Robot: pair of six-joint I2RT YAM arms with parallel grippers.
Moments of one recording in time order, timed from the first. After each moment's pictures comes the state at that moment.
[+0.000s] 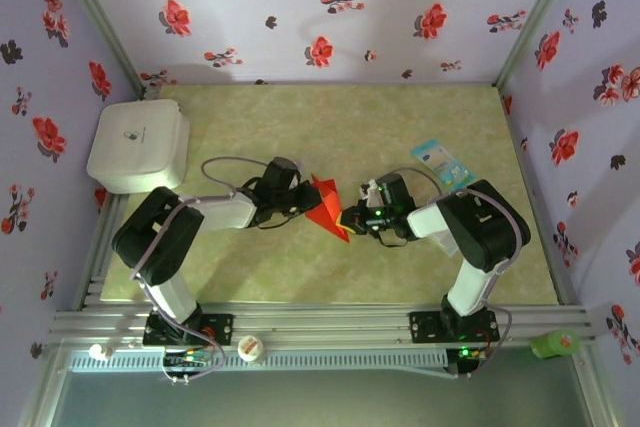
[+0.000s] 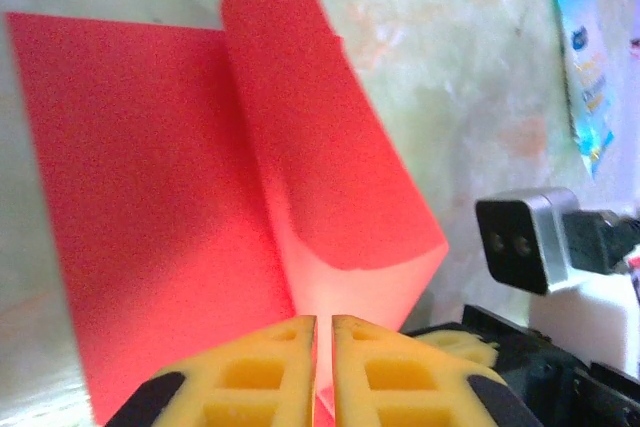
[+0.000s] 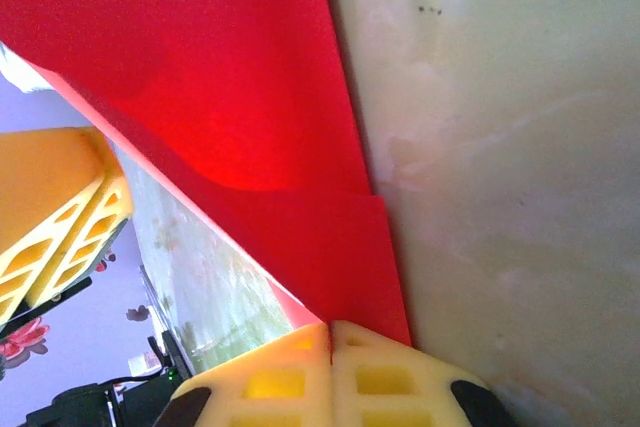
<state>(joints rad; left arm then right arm) -0.70 1.72 0.84 0.15 0.28 -0.96 0.50 1.76 0.55 0.41 -0.73 0.93</state>
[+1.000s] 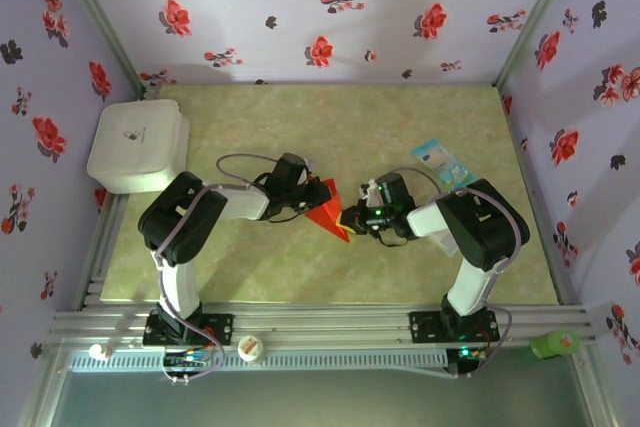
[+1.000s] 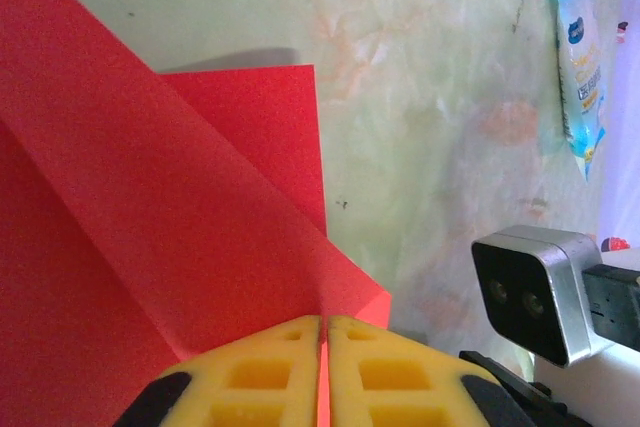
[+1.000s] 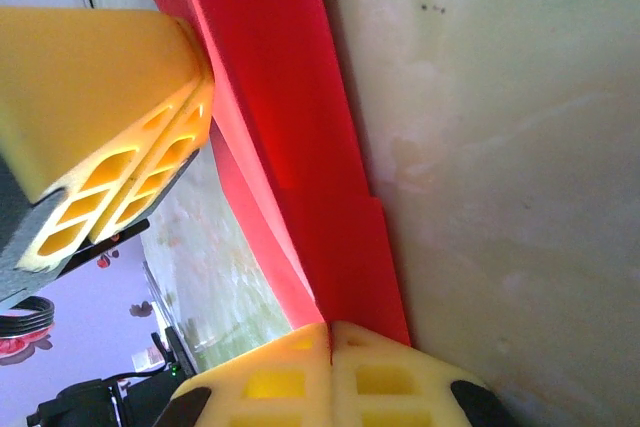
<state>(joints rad) -0.69 1.90 0.93 0.24 0.34 -0.97 0.49 1.77 0.56 0.41 -0.75 0.93</state>
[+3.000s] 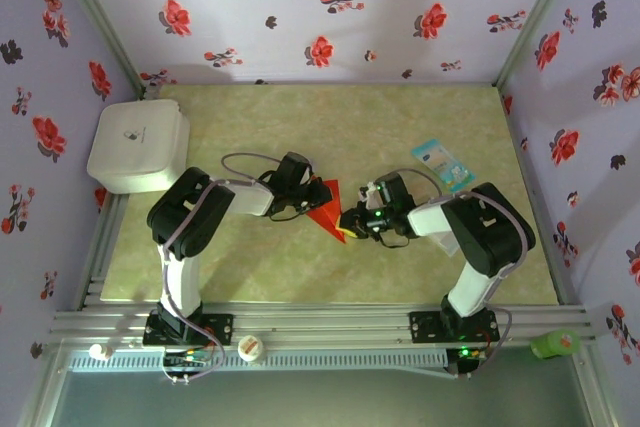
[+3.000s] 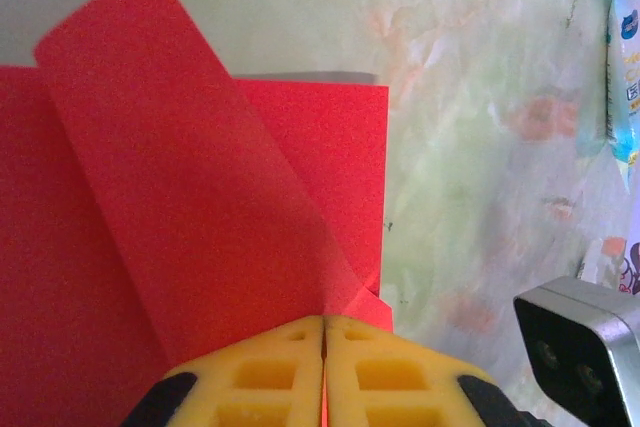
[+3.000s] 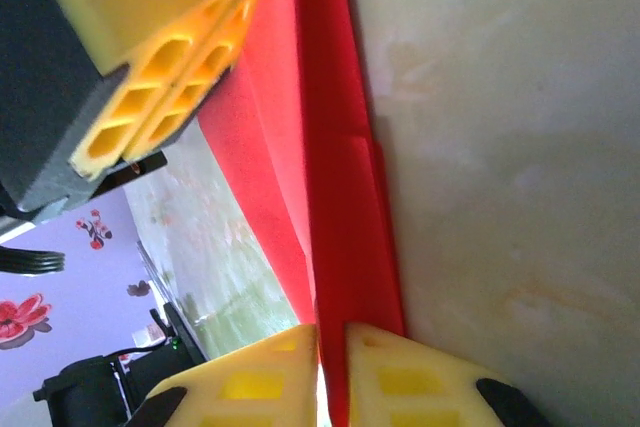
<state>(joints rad) -0.68 1.96 0.99 0.19 0.35 -0.96 0.50 1.72 0.57 0.26 -0.77 0.91</state>
